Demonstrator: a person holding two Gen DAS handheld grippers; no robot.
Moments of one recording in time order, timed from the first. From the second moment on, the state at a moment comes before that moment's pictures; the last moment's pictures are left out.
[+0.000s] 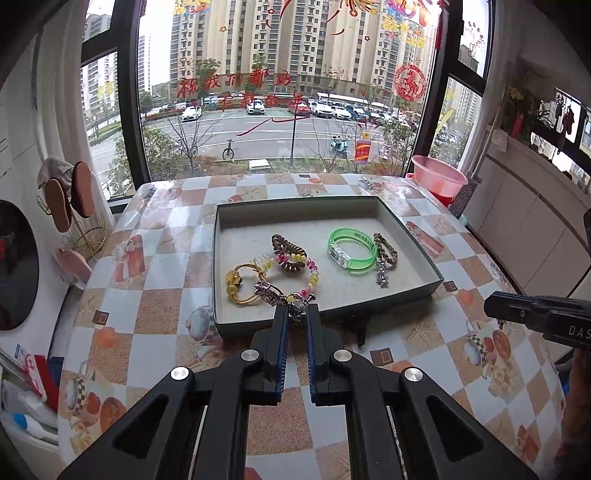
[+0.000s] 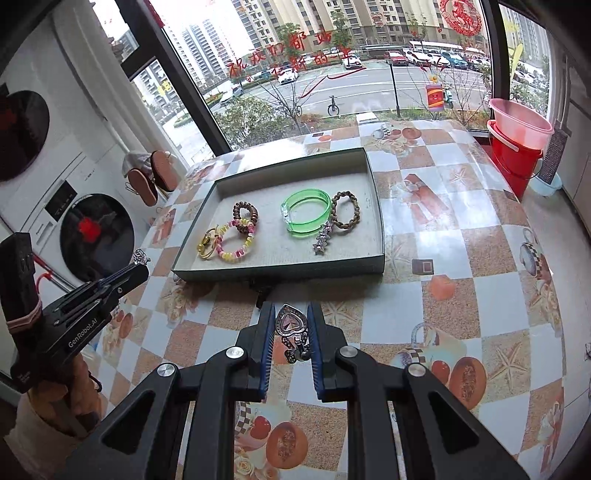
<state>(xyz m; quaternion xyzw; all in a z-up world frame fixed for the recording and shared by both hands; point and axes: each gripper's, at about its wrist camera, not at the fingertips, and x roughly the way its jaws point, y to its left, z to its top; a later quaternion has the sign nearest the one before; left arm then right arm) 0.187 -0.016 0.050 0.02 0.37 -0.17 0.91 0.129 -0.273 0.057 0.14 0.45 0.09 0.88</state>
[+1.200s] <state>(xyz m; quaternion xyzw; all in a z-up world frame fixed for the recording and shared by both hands) 0.314 -0.049 -0.018 0.04 0.43 -0.13 0.89 0.289 -0.293 -0.016 0.18 0.50 0.04 0.85</state>
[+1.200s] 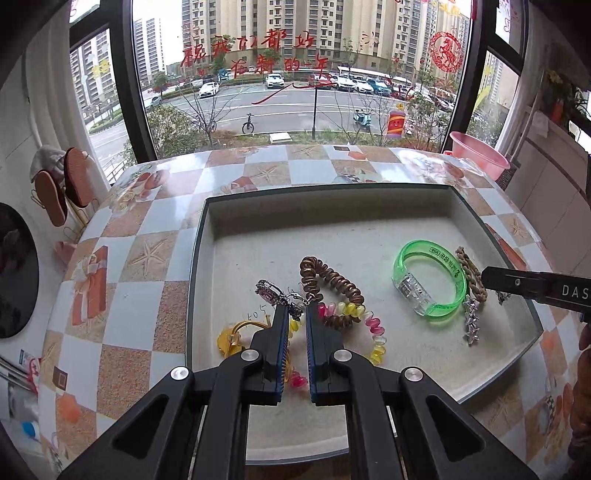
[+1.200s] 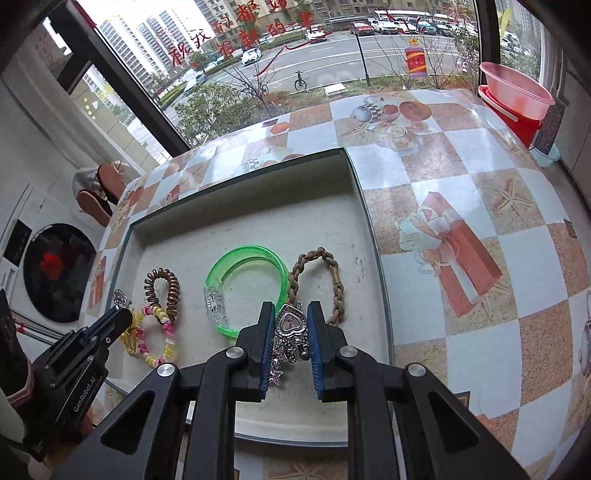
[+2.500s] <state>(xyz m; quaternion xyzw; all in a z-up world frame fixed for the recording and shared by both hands) 0.286 -0.057 -0.005 0.07 0.40 -0.10 0.91 0.249 -0.294 0.003 0.23 0.46 0.07 0.85</state>
